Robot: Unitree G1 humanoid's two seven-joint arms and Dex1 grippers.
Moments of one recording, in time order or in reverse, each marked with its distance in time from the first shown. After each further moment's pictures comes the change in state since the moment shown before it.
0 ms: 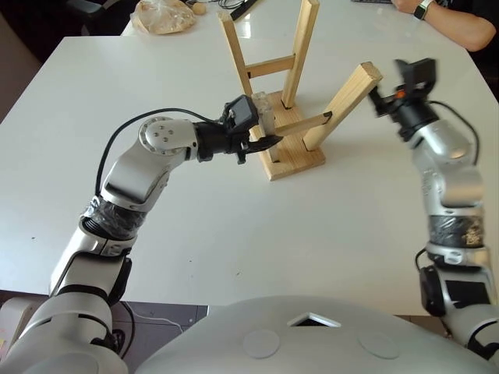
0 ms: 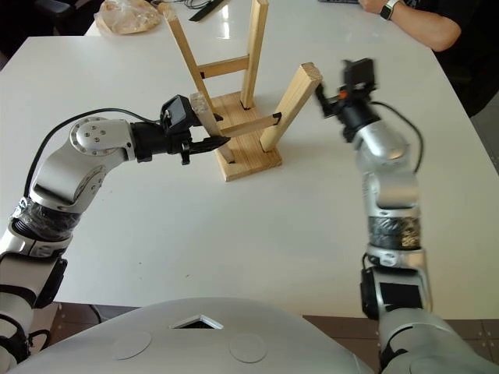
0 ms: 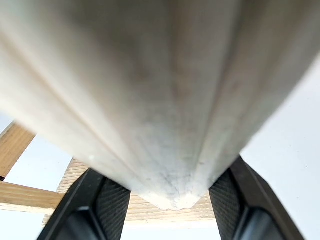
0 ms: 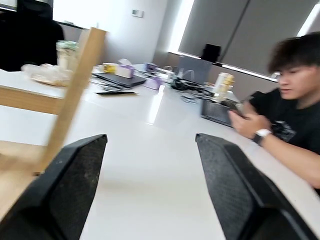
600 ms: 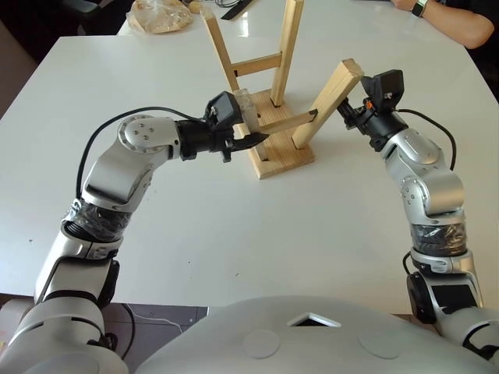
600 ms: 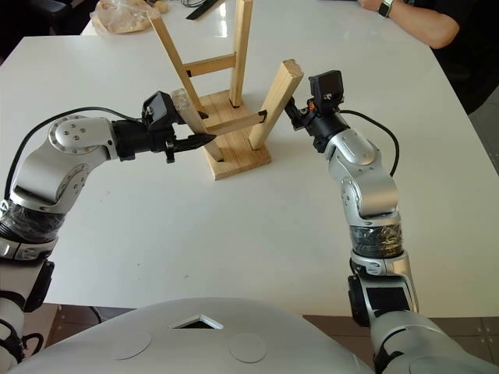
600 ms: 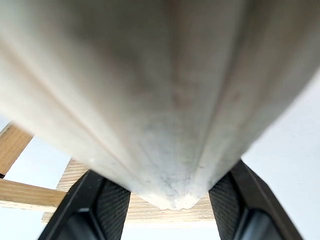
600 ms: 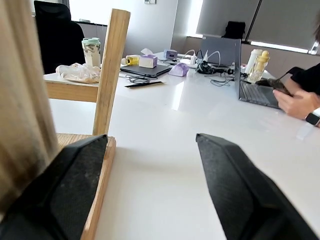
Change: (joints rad) left arm 0.015 0.062 0.063 -0.004 -0.040 0.003 -0.040; right arm 0.076 0.165 0.196 -0.347 0.157 0.333 -0.044
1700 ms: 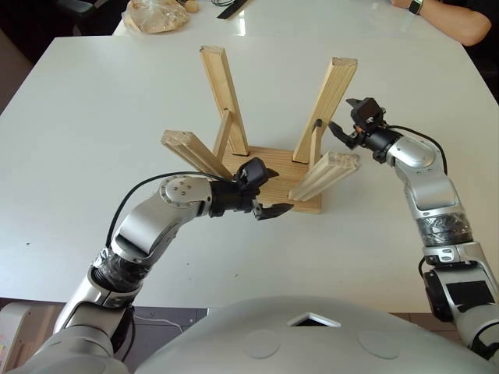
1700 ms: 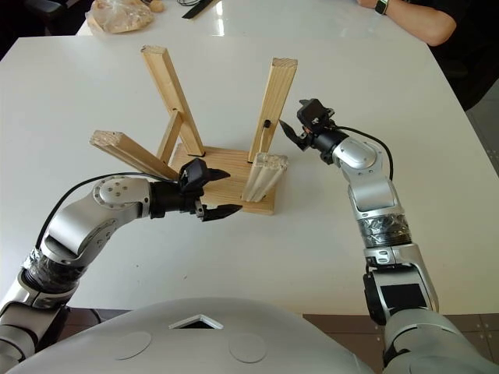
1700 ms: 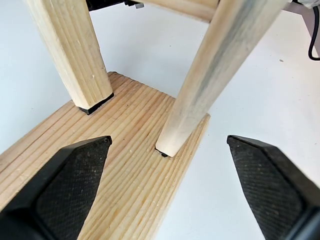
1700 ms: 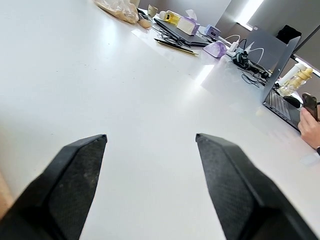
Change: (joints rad) left arm 0.288 -0.098 -0.081 -0.286 -0.002 0.251 0.087; right arm -0.028 -0.120 0.071 0.393 -0.292 -0.421 0.292
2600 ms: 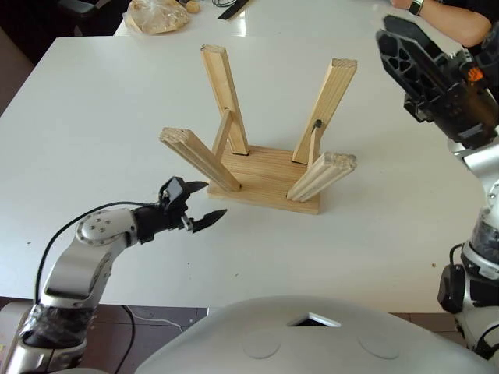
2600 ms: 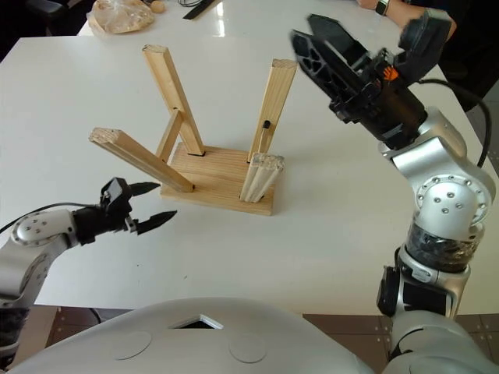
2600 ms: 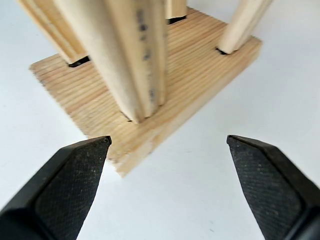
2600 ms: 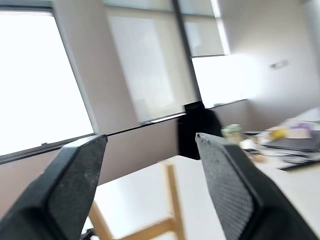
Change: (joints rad) left arm 0.356 0.108 0.361 0.169 0.052 -0.326 -0.094; right arm -0.082 -0.073 -0.390 -0.575 1.372 0.583 0.069
